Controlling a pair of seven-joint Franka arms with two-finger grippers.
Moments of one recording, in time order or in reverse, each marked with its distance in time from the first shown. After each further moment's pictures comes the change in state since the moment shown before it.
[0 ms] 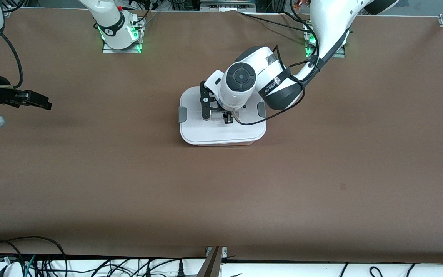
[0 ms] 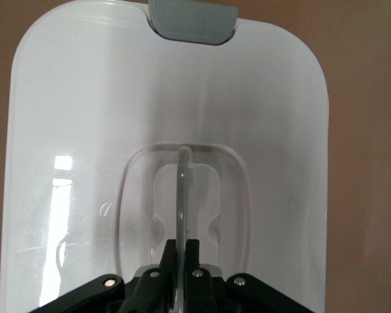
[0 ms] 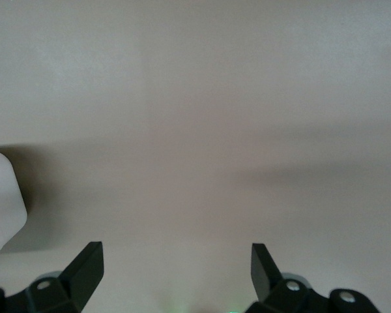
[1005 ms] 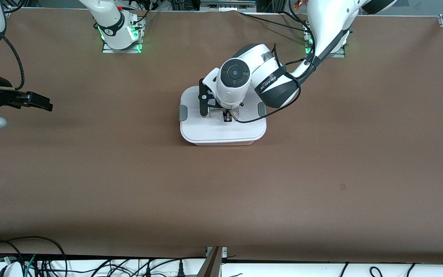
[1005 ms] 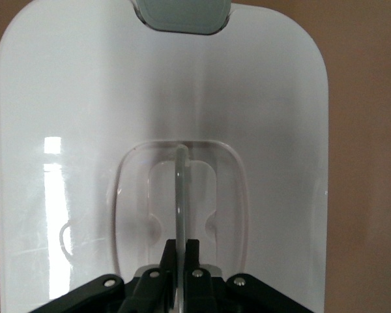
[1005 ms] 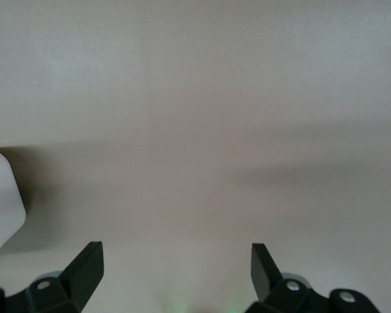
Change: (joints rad) left arm -0.017 0.000 -0.010 -0.002 0.045 -0.034 0.005; right arm 0.000 0.010 -0.003 0.000 0.000 0.002 -0.006
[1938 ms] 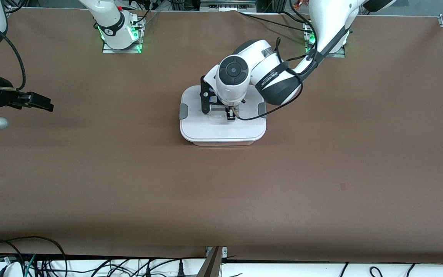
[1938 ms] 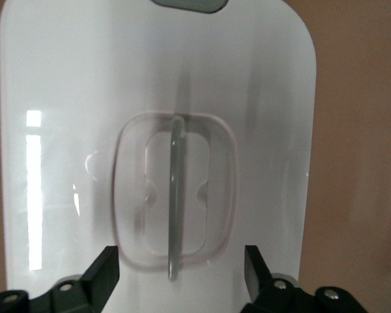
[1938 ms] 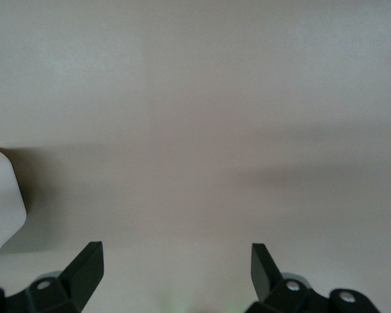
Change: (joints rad) left arm 0.020 -0.044 0.001 0.029 0.005 -0.122 -0.044; right arm 0.003 0.000 0.001 0.000 0.000 0.006 -0.002
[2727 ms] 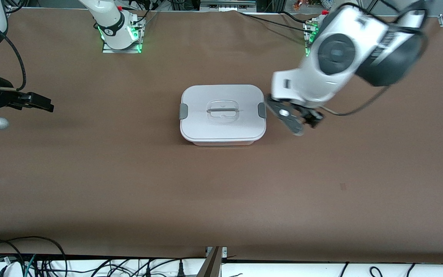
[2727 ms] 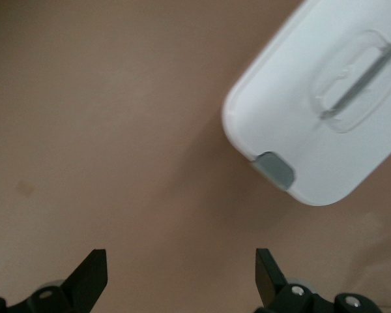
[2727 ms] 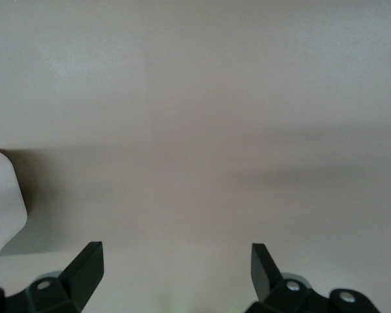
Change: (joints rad) left arm 0.302 -0.217 0.042 0.084 0.002 -0.281 -0.315; right arm 0.001 0.001 0.001 0.000 0.001 0.006 0.000
